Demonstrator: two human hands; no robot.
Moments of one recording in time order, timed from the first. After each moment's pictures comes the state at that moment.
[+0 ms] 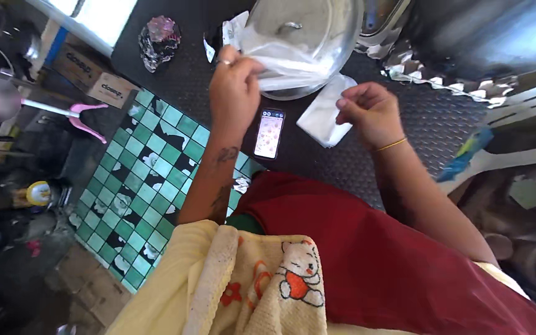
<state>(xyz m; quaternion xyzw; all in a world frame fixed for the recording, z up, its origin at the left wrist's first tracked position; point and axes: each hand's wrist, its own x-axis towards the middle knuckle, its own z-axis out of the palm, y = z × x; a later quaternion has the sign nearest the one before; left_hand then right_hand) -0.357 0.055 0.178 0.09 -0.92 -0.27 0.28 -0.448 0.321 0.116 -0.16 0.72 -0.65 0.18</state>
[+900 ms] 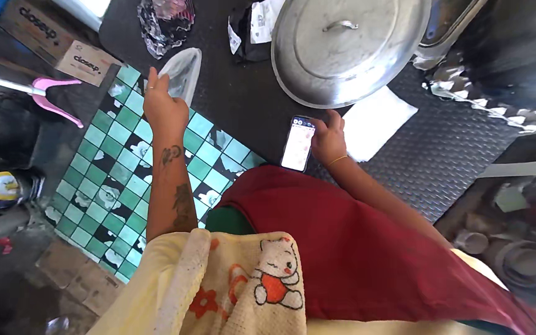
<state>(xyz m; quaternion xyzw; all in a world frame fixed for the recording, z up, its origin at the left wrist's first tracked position) -0.316 -0.181 0.122 0.39 -0.90 -0.22 0.04 -0.430 0.179 0.003 -0.23 0.95 -0.19 0.14</state>
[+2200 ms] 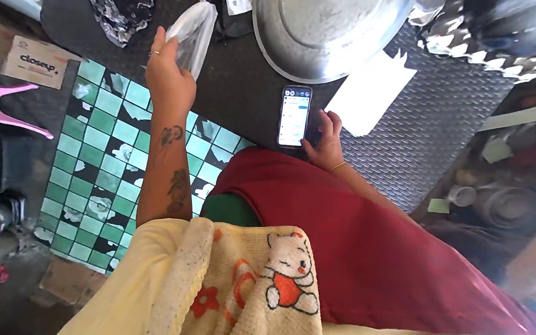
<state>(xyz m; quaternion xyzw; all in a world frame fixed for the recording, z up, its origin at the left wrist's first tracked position) -0.366 -0.179 0.101 0.24 -0.93 -0.27 0.02 -0.365 0.211 -0.027 -0.21 0.92 -0.34 0.06</state>
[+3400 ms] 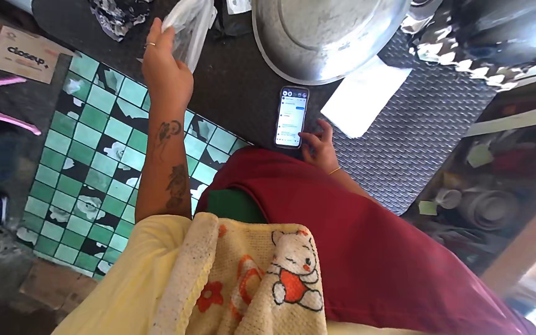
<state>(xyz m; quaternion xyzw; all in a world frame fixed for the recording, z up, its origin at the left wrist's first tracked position) -0.367 -0.179 0.100 0.24 -0.93 -0.28 0.04 -0.351 0.216 -0.024 -0.26 0.90 -0.33 0.08</state>
